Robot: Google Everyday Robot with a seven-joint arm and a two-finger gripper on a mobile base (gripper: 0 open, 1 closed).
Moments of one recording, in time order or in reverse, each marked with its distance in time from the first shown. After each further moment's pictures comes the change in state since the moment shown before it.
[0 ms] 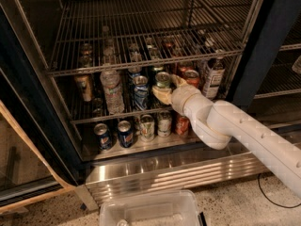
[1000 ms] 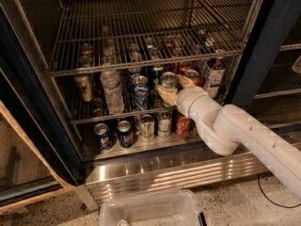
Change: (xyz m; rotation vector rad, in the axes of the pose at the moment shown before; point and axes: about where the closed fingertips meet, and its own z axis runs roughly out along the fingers) arm -0.015 -0.007 -0.028 0.047 -0.019 0.005
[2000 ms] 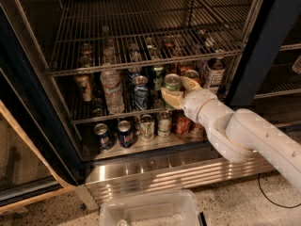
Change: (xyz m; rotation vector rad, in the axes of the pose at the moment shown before) arm -0.016 0.005 -0.037 -0.036 -0.015 0.027
